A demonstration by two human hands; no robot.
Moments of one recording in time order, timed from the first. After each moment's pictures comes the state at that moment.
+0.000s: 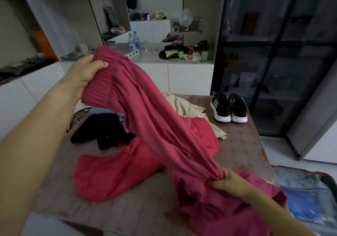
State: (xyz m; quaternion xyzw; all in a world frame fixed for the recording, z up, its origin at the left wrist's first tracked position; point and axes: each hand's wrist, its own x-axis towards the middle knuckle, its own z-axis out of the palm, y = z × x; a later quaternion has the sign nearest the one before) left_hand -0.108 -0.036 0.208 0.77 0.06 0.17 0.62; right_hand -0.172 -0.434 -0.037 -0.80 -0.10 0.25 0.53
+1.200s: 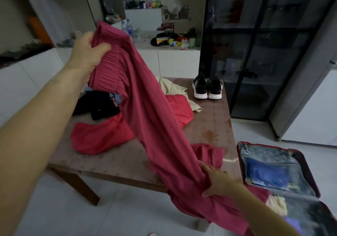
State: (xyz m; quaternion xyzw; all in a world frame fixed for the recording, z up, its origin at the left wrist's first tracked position) left_hand -0.231 -0.169 0.215 0.81 0.03 0.29 0.51; right_hand -0.275 -0.536 -0.115 -0.95 -0.18 0.26 0.05
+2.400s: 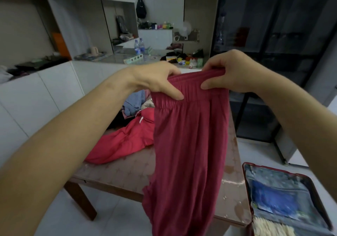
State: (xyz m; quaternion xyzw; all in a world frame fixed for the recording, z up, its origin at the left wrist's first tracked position) left_hand -0.273 -0.273 0.261 0.95 -0.17 -0.05 0.27; right_hand -0.249 -0.483 0.264 -0.91 -0.34 -0.11 0.20
